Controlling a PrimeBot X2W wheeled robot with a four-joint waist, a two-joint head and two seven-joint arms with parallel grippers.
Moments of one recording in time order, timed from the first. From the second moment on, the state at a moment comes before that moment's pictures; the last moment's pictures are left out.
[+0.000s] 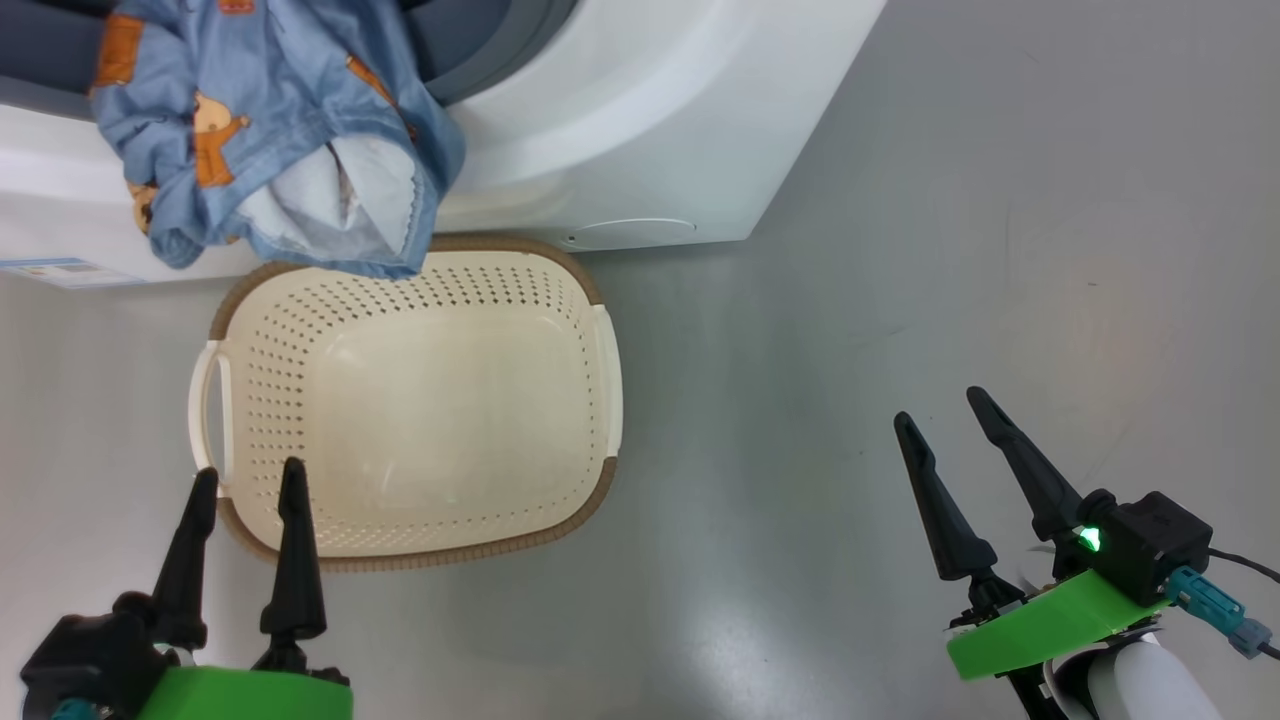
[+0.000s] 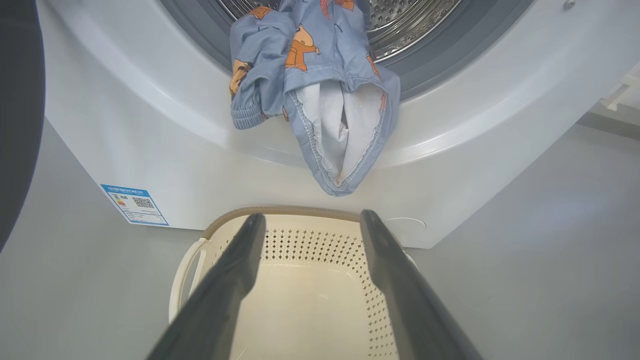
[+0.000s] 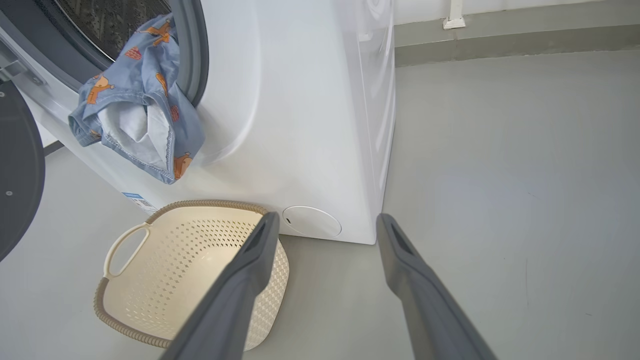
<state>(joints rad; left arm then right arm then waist) 0.02 0.09 -0.02 -0.16 -0.34 0.04 -0.16 -0.14 -0.19 0.17 0.05 0.32 0.13 -0.26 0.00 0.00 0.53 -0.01</state>
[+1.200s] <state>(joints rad) -0.68 0.07 0.03 0.50 -0.43 -0.08 -0.26 -0.19 -0.18 0.18 0.03 0.30 0.13 -0.26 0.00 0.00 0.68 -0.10</state>
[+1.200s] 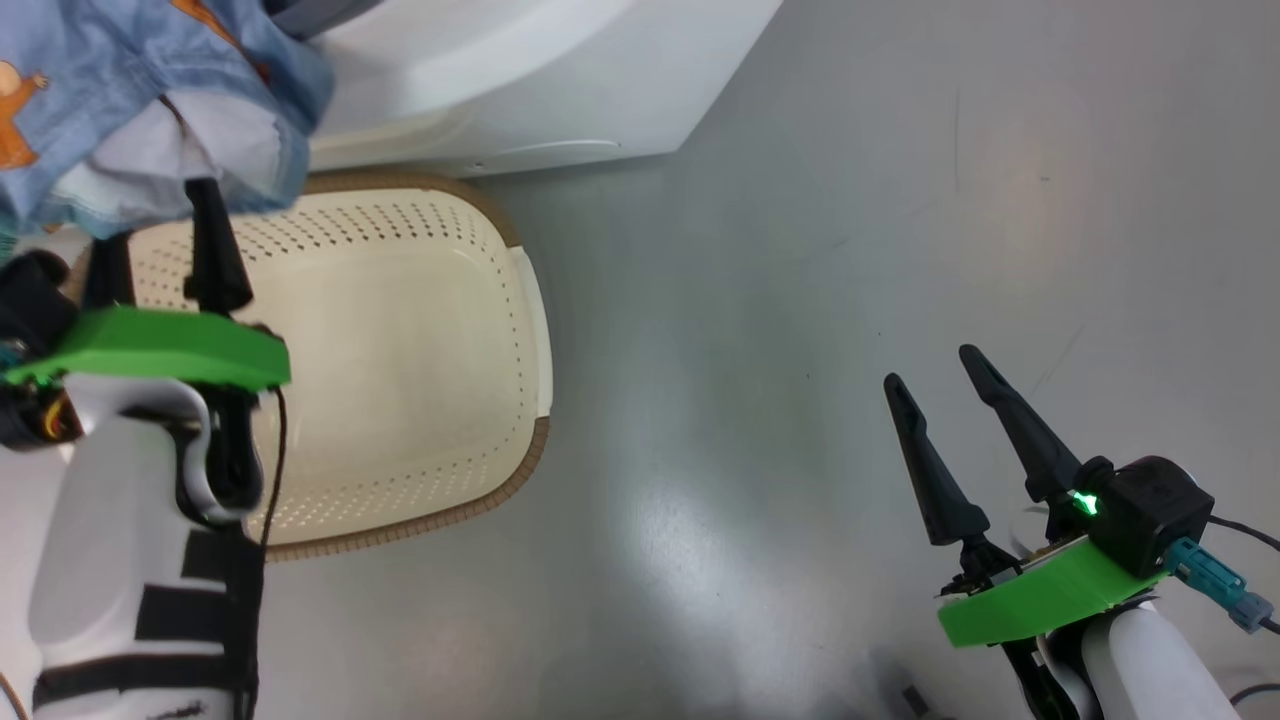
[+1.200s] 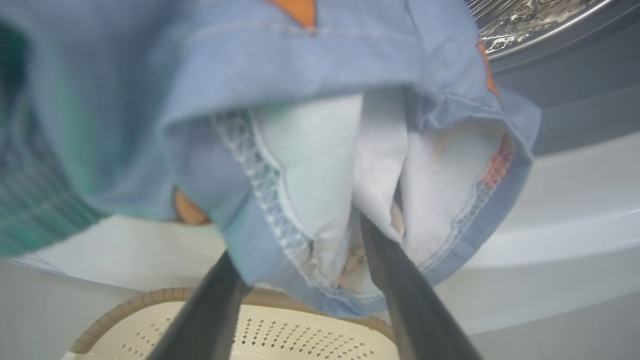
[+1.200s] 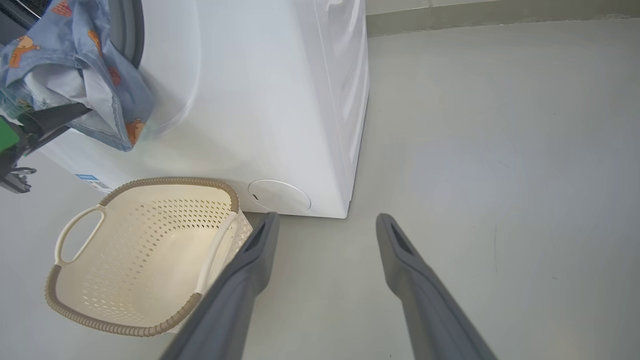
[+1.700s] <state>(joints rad) -0.73 0.04 0.10 0.48 -0.38 -0.11 -0.26 -0.21 -0.19 0.18 0.03 0.29 0.13 -0.26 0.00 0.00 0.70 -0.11</state>
